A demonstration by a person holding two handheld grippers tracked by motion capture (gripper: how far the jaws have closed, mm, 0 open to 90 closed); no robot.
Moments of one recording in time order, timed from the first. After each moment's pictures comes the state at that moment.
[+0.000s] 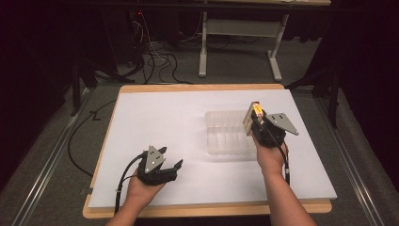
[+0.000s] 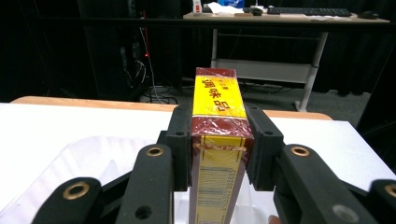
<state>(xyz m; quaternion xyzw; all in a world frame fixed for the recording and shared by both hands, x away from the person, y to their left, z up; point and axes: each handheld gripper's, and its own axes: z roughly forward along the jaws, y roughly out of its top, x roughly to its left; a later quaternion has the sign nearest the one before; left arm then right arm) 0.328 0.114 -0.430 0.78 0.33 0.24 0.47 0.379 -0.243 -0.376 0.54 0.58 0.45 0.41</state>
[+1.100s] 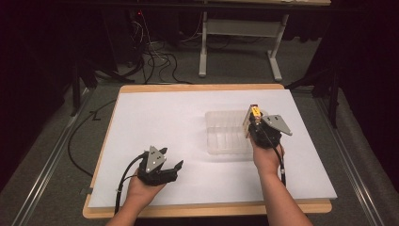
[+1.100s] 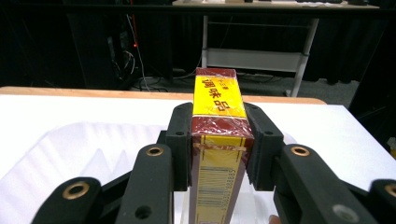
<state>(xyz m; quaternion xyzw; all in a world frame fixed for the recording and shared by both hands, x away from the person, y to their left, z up) 0.329 0.113 -0.432 0.79 0.33 0.23 0.46 0.387 -0.237 -0.393 0.56 0.58 0.43 0.41</state>
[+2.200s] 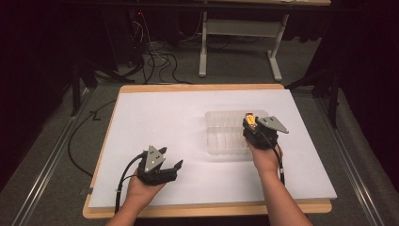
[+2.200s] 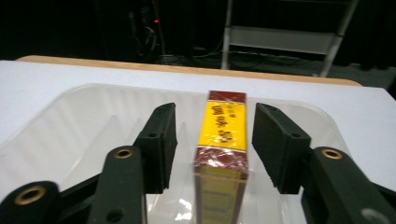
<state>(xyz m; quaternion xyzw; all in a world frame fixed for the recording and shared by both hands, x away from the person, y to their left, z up) 0.329 0.114 -0.430 0.79 0.34 0.23 0.47 0.392 -0.240 -0.407 0.54 0.63 0.42 0.37</state>
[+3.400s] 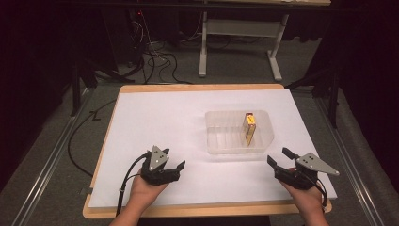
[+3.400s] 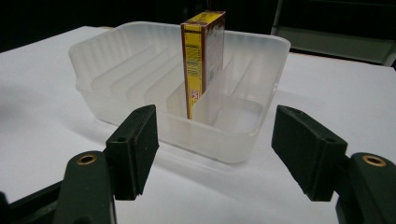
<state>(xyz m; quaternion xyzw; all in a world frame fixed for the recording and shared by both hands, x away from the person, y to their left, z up) 0.333 0.106 -0.441 0.79 0.34 0.21 0.45 0.283 -0.328 -0.429 0.46 0.68 0.47 0.31</state>
